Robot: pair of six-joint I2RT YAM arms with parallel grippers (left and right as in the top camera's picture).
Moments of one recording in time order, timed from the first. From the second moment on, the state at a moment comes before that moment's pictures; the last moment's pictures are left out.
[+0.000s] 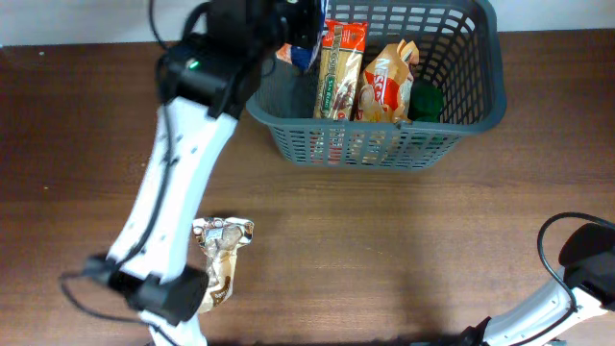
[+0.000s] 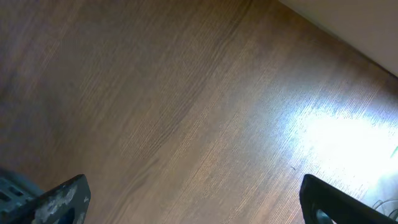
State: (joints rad) left arm -0.42 1.92 2.30 -0.78 0.05 -0.09; right arm -0.65 2.03 2.51 -1.65 0.14 0.34
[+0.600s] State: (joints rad) left arm -0.42 2.17 2.30 -0.81 0.02 -0.17; right arm -0.65 2.03 2.51 -1.65 0.14 0.34
